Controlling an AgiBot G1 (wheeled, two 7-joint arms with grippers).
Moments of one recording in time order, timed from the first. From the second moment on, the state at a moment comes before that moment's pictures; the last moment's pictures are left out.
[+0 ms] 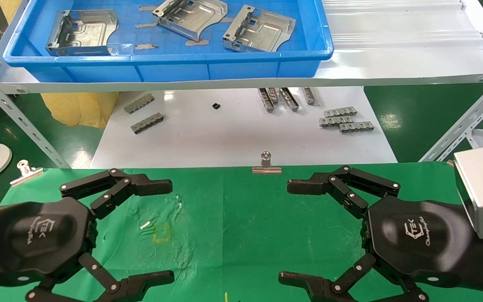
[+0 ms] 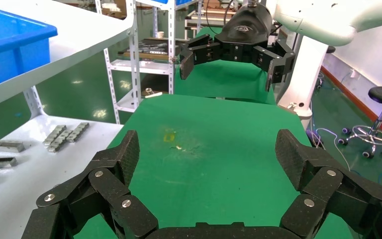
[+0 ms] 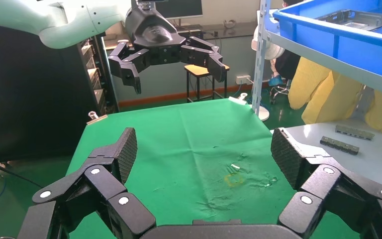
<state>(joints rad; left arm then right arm) -1.08 0.61 0.28 -1.28 0.73 1.50 -0.19 1.08 -0.61 -0.29 1.28 -0.72 -1.49 0.18</state>
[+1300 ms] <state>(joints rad) -1.08 0.61 0.28 -1.28 0.73 1.50 -0.19 1.08 -0.61 -0.29 1.28 -0.72 -1.49 0.18</state>
